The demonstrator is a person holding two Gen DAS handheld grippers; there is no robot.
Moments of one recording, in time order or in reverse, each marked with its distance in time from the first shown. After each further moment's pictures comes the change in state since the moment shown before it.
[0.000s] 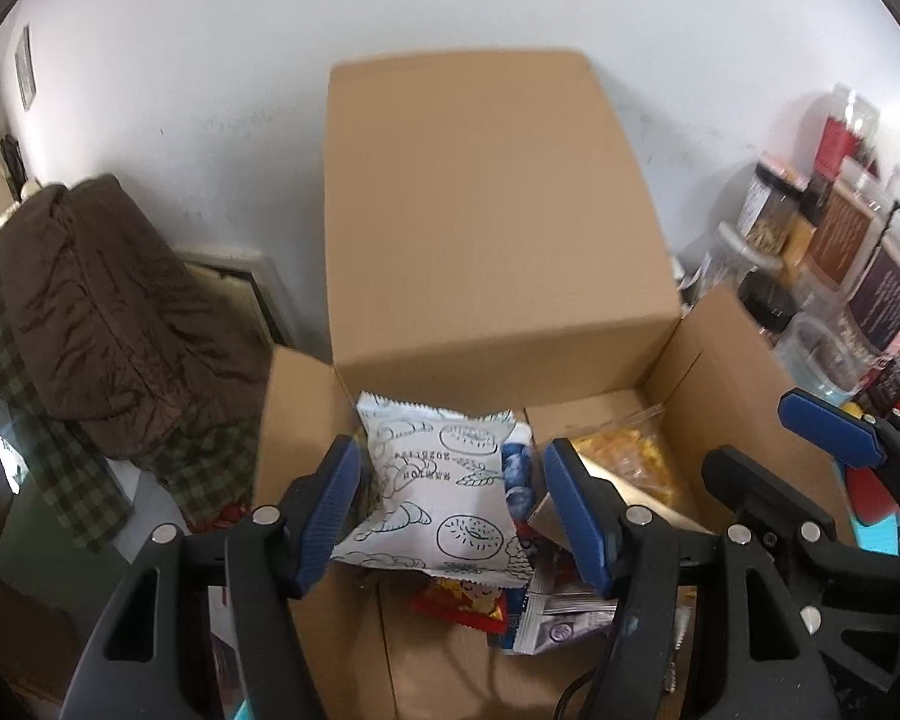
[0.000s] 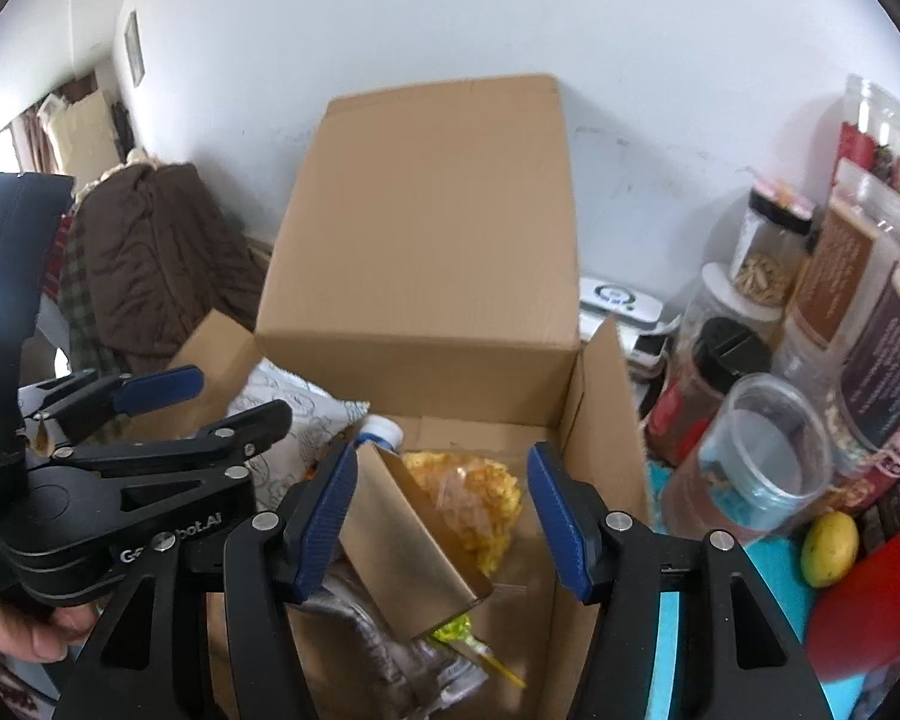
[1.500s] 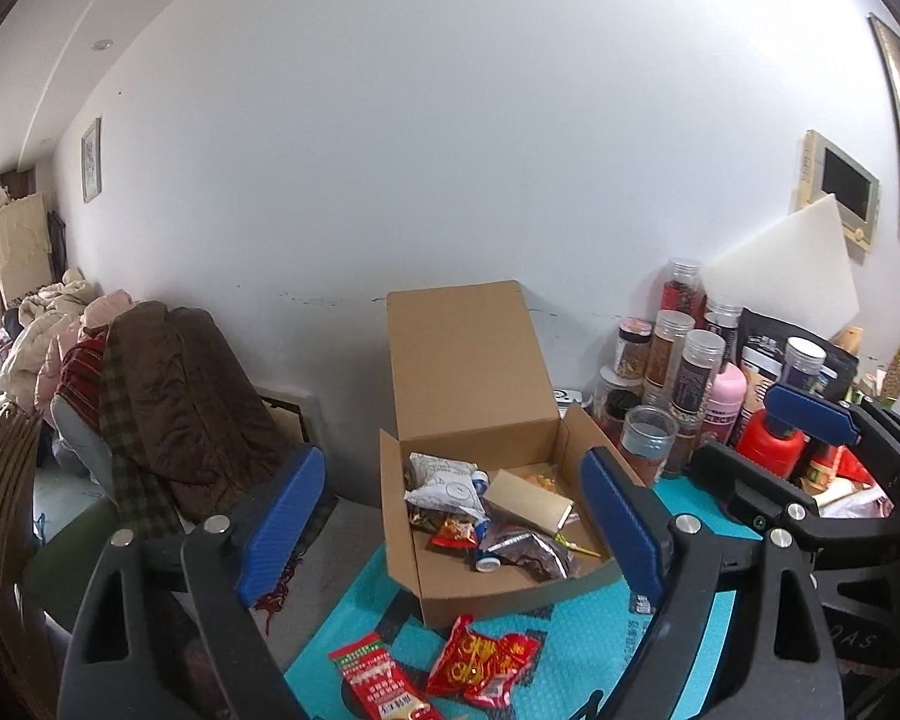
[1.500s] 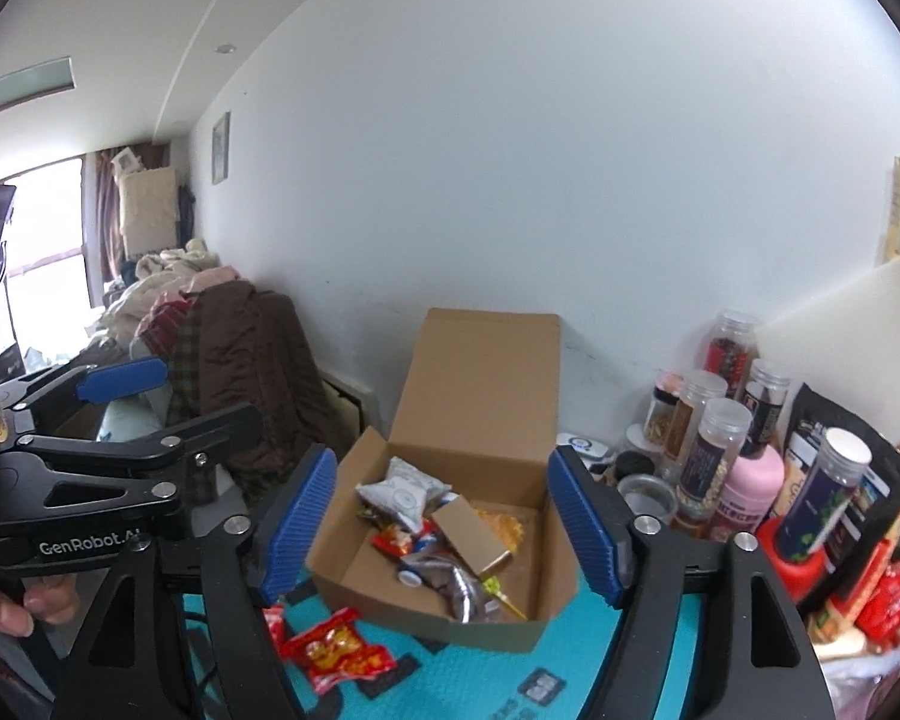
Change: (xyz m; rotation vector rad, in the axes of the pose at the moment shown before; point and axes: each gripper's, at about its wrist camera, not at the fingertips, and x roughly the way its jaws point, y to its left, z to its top) left arm -0.276 0.018 -0.090 0.005 -0.406 -0.037; right arm -0.251 0.073 -0.053 -0.118 -0.382 -0.009
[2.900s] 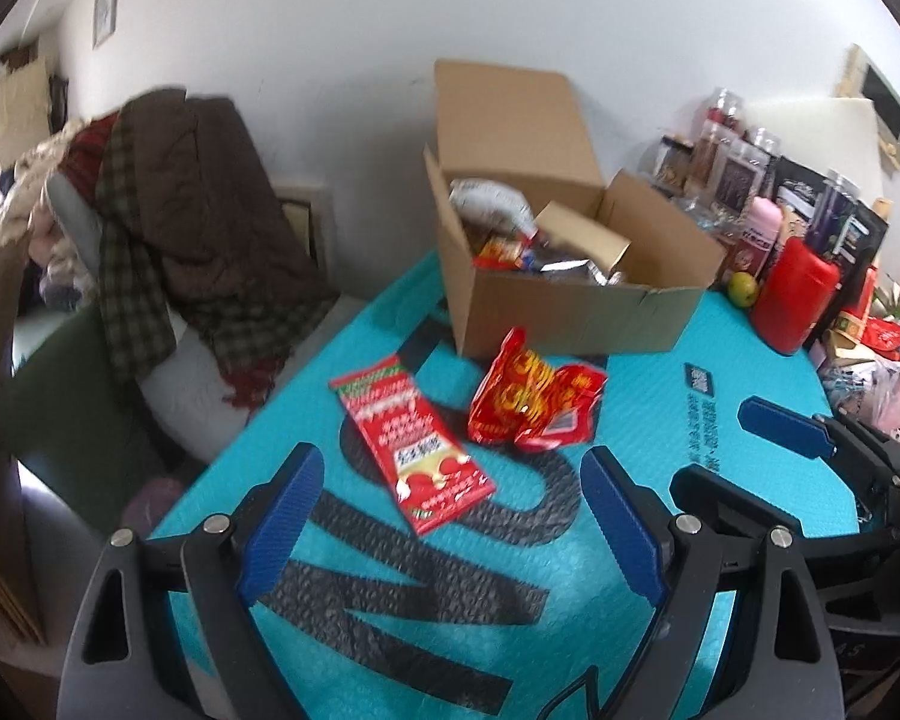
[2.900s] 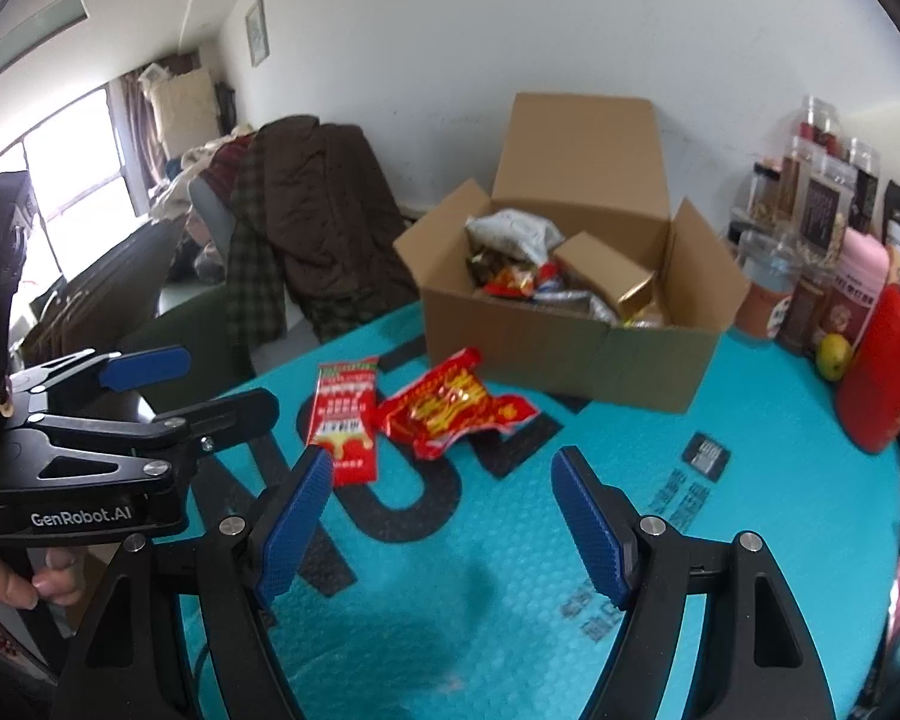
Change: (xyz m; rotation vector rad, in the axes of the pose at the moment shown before) left arm 0.027 0.052 -0.187 -0.139 0.352 -0.015; right arm 0.027 0.069 -0.170 0.034 0.334 0.161
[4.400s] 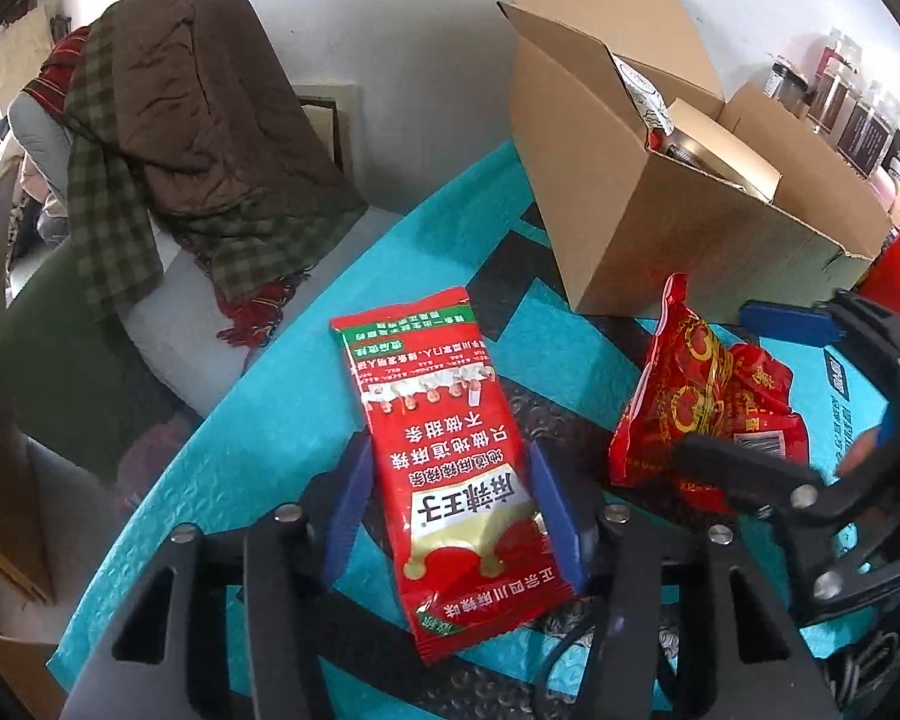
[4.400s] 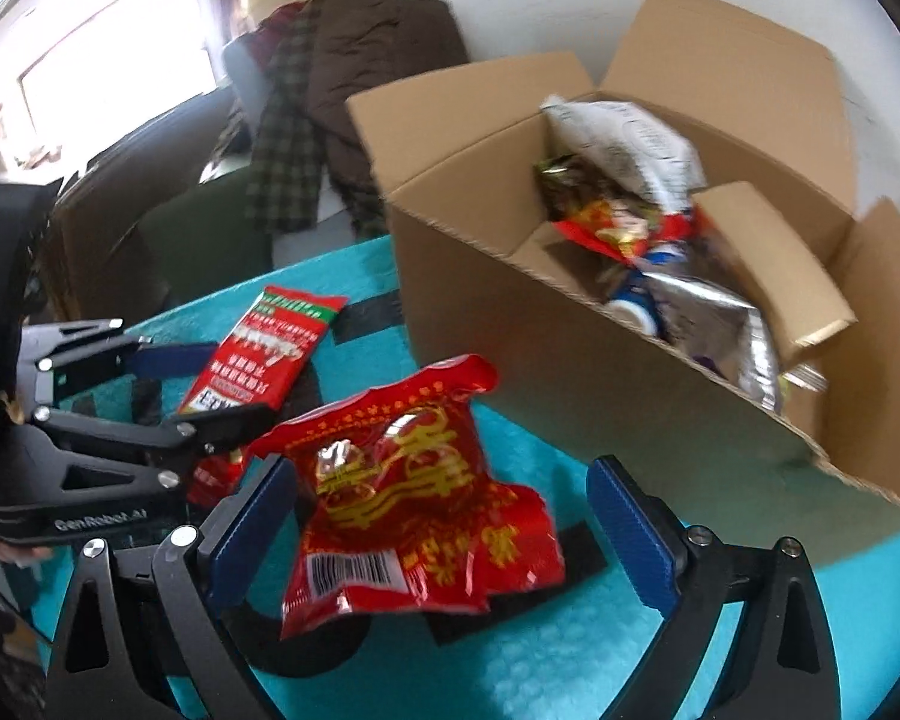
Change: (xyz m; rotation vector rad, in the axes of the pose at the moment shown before) left arm 0.128 0.039 0.012 -0.045 0.201 0.066; right arm 0.160 -0.030 0.038 -0.255 0.247 0.186
